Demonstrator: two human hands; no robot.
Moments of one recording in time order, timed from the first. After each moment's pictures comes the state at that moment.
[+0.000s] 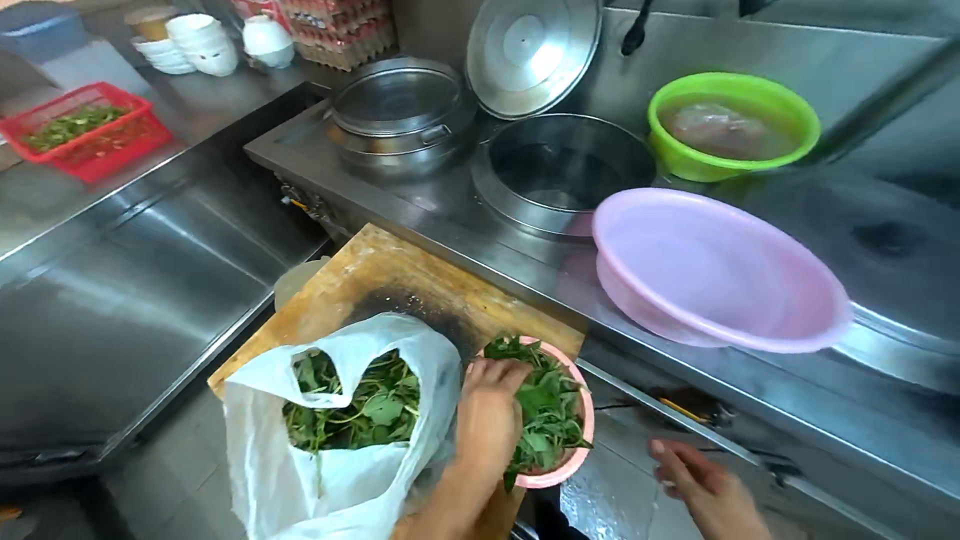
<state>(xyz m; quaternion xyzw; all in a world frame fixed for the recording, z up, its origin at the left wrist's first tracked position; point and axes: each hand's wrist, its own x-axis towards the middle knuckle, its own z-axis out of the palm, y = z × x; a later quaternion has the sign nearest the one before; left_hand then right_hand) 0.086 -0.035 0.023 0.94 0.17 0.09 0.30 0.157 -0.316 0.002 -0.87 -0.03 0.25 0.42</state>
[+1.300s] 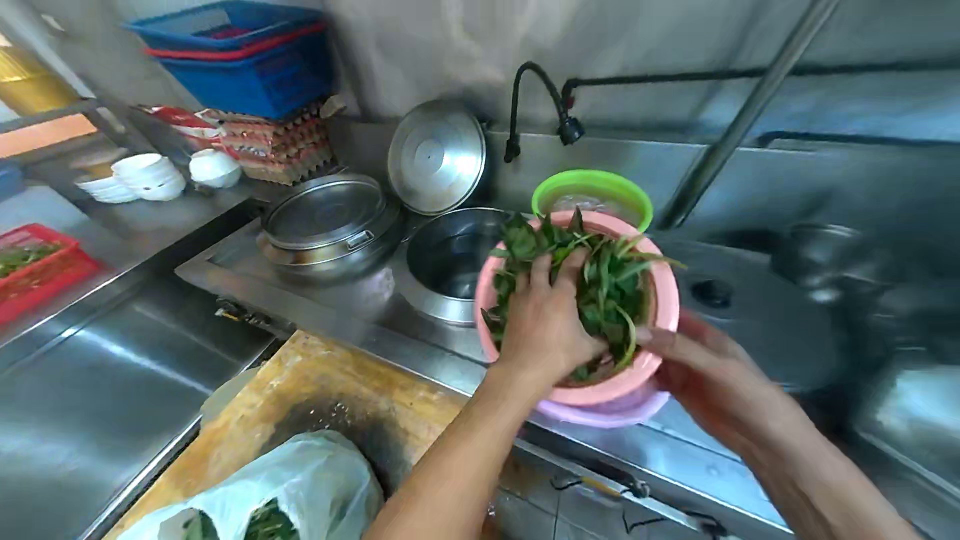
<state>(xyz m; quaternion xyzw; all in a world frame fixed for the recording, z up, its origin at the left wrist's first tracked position) 0.316 -0.134 0.236 0.94 0.01 0.14 0.32 0.337 -0.312 0.220 -0.66 -0.05 0.16 0.73</state>
